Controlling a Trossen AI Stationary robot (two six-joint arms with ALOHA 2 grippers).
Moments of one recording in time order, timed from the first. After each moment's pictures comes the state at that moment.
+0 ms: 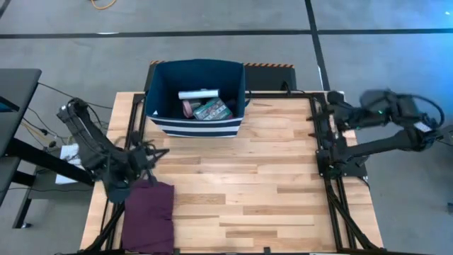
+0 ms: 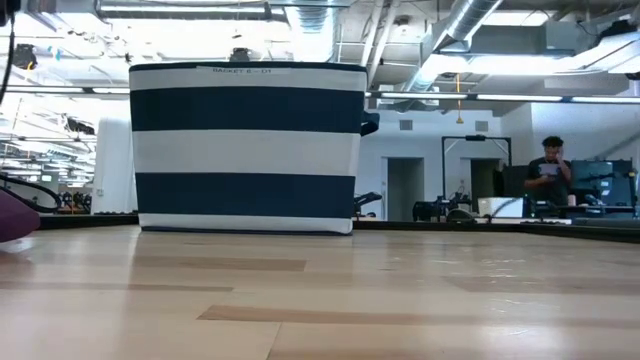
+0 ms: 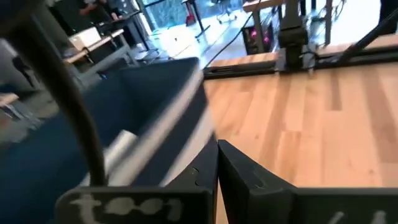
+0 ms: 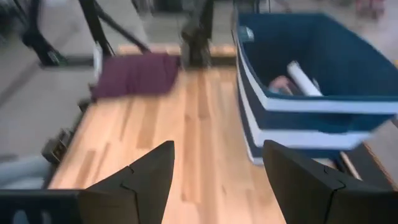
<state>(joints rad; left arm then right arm) -0.87 0.98 1.03 -0.99 -1.26 -0.62 0.00 0.75 1.37 -1.07 -0.01 -0.05</state>
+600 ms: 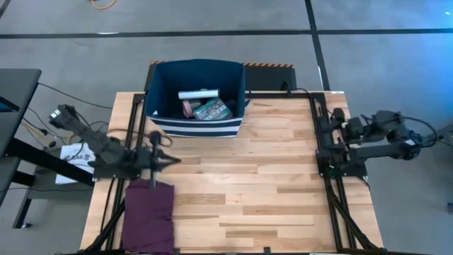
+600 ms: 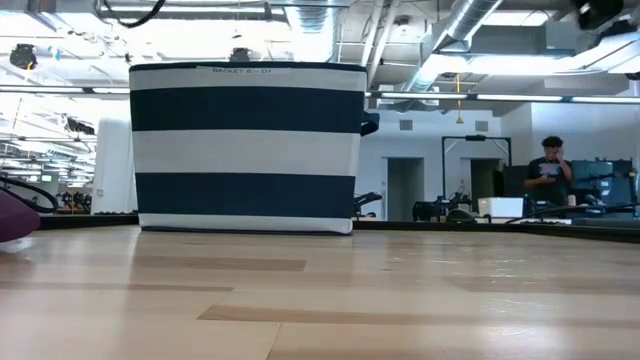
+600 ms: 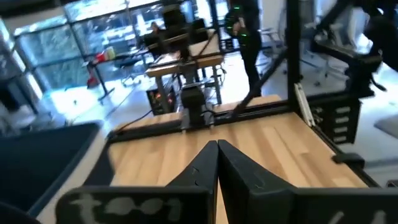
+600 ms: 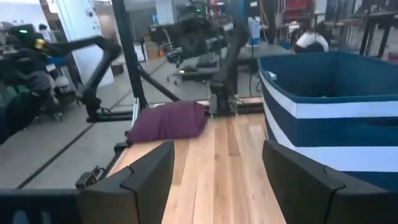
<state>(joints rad) -0.58 0.72 0.64 0.04 -0.59 0.16 0.07 0.15 0.76 -0.70 -0.05 0.05</state>
